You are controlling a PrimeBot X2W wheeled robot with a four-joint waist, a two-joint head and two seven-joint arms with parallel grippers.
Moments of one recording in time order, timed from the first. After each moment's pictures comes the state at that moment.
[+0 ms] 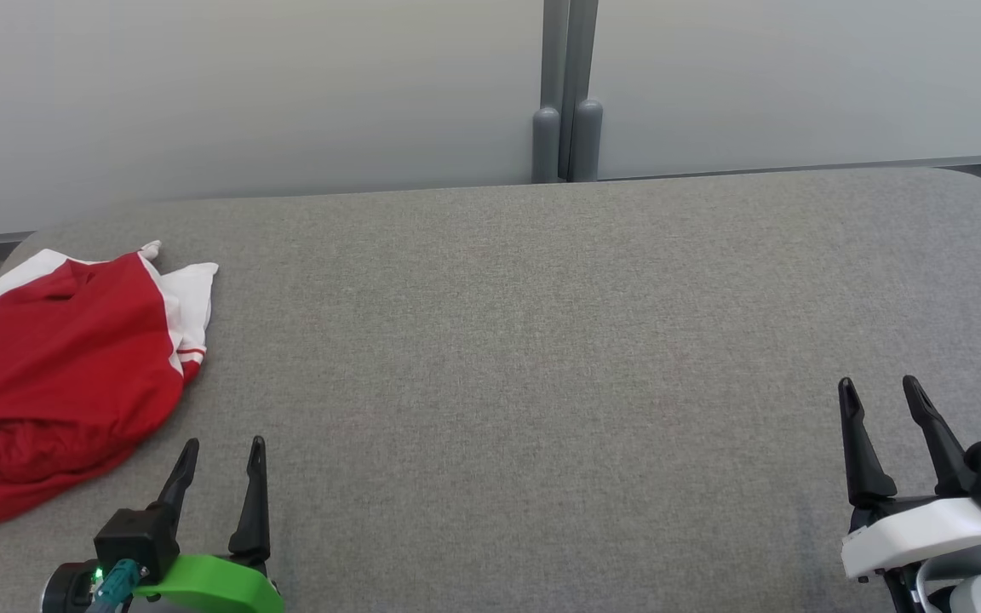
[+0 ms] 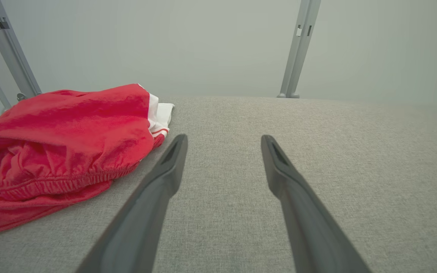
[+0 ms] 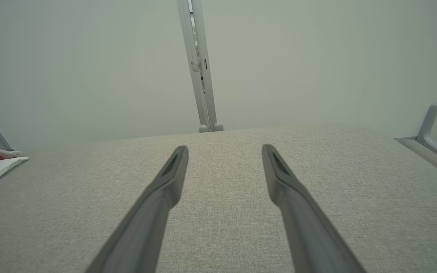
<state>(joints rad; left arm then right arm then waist) -0.03 0.10 -0.03 0.33 -0.20 -0.13 -0.26 0.01 -0.17 -0.04 0.16 0.29 0.13 -0.26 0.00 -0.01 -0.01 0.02</state>
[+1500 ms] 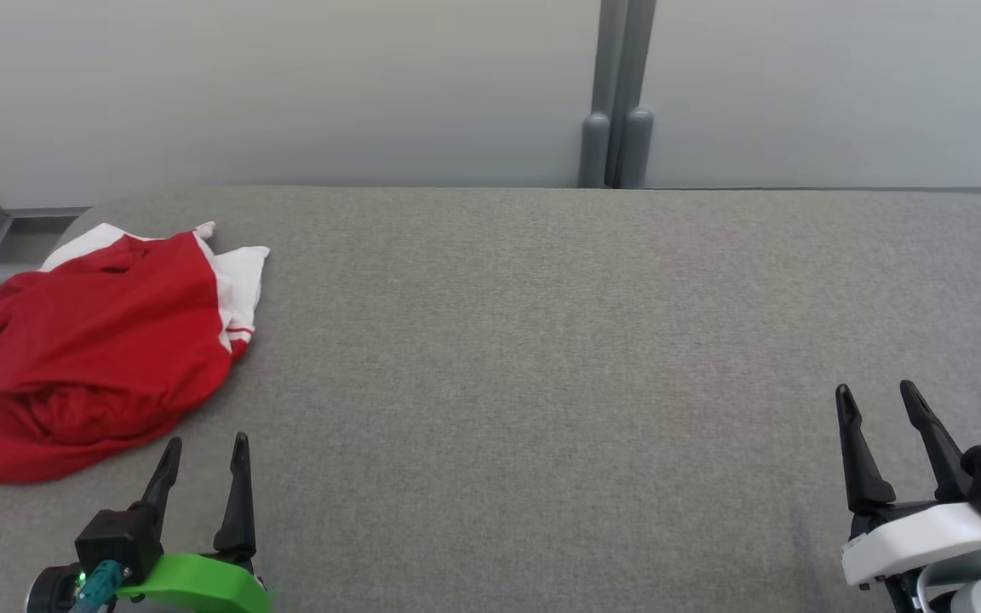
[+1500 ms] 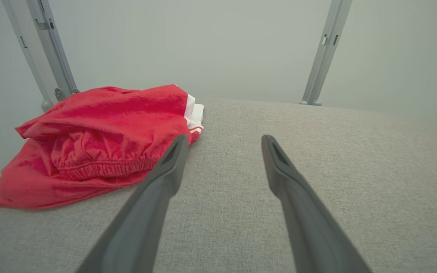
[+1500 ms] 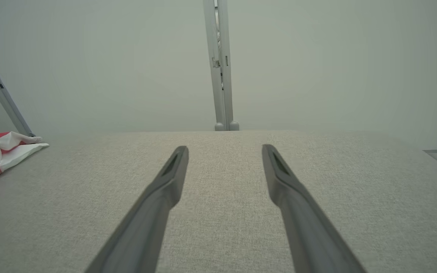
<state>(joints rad) -0.03 0.10 -0.01 0.33 -0.20 -0.13 -0.26 0.02 -0.20 -0.02 0.16 0.28 0.13 -0.26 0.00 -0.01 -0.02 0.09</state>
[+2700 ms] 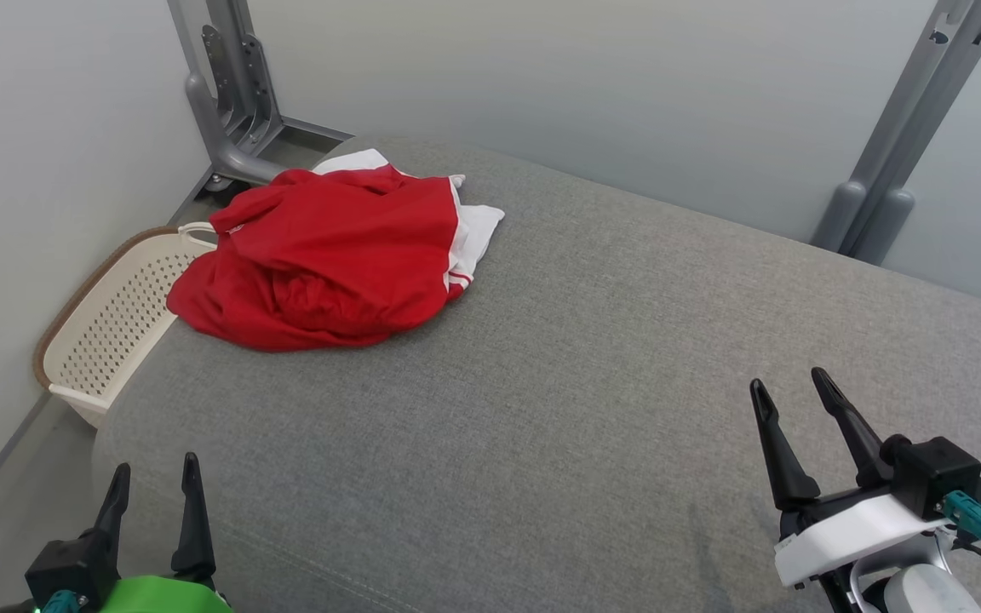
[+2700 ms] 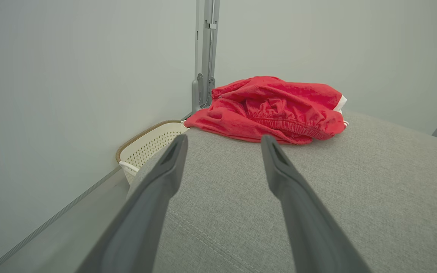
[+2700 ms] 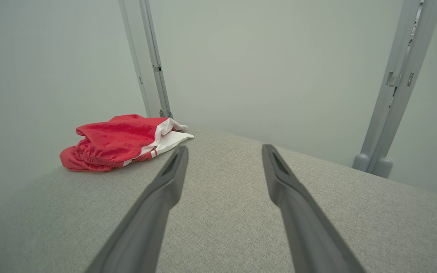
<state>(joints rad) 0.02 0.09 0.10 0.30 -0.20 -0.13 -0.26 -0.02 -0.17 0.12 0.14 0.28 0.13 -0.26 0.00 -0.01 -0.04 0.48</state>
